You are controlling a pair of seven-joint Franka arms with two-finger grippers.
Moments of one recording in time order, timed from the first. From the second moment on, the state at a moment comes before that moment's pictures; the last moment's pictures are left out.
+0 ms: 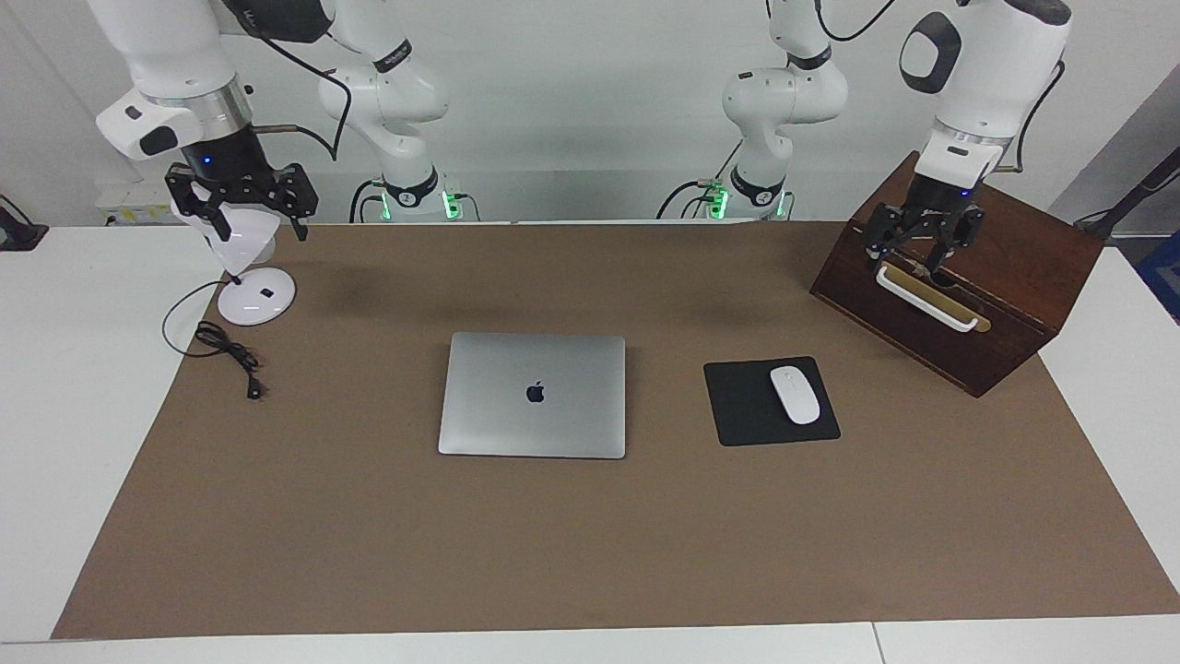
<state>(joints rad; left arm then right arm) -0.01 -0.21 0.02 -1.87 -0.06 1.86 0.01 -0.01 -0.14 -0.03 -1.73 -0.06 1.61 -0.04</state>
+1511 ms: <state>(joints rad) -0.02 -0.07 0.00 -1.63 -0.04 1.60 0.01 -0.02 -0.13 -0.04 -1.74 -0.06 1.61 -0.02</state>
